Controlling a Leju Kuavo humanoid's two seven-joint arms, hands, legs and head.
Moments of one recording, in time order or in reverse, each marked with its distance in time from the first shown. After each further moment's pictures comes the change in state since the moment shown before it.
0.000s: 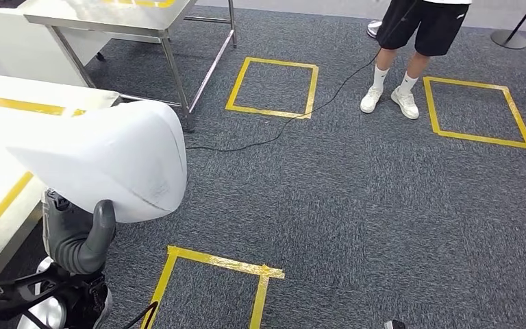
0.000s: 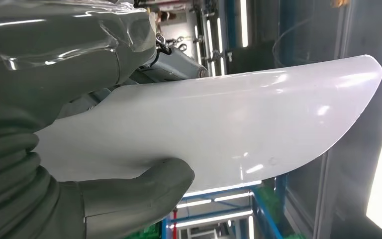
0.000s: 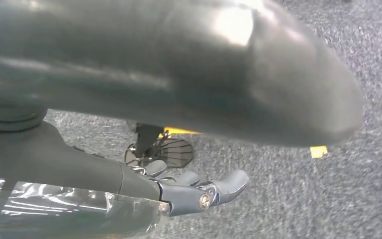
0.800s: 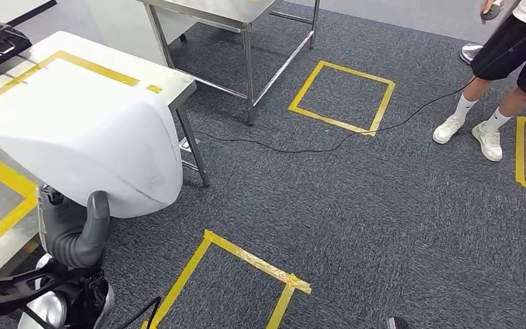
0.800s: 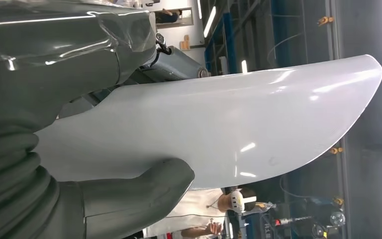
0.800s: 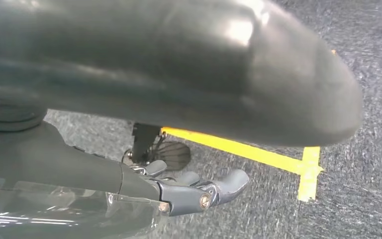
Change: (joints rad) left arm -0.012 -0.001 0.000 0.002 0.019 0.030 0.002; right arm -0.006 -0.010 0.011 0.000 -0.008 0.008 0.005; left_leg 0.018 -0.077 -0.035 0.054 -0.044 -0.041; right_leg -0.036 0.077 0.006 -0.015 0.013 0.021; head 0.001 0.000
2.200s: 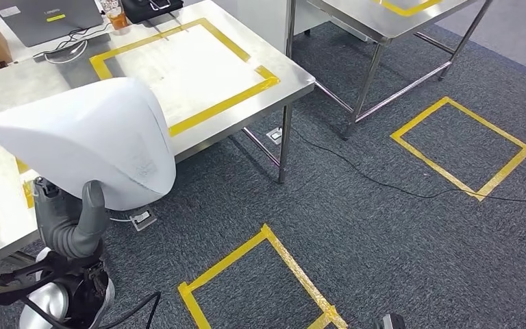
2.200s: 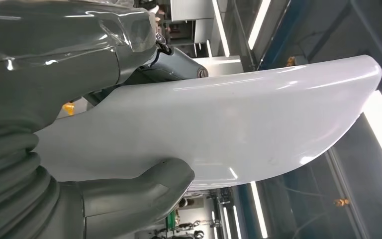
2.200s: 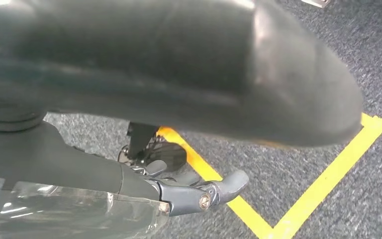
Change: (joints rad) left arm -0.039 0.023 -0.018 0.033 0.020 0.080 -0.033; right arm -0.025 -0.008 0.063 0.008 -0.043 -0.017 -0.001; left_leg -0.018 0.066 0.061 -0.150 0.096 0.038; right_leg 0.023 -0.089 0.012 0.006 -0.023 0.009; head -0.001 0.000
